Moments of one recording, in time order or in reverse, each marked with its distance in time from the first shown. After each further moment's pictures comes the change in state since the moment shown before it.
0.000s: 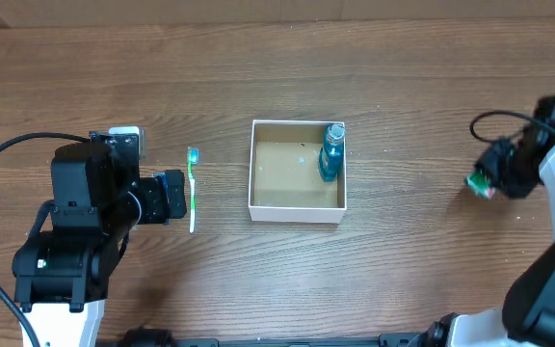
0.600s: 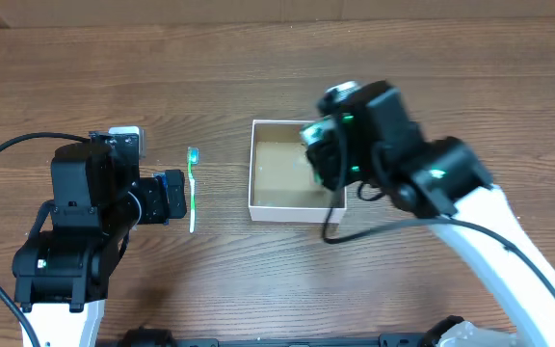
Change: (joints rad) left arm 0.000 0.000 0.000 0.000 0.000 0.000; right arm 0.959 -0.224 0.219 -0.058 0.033 -0.161
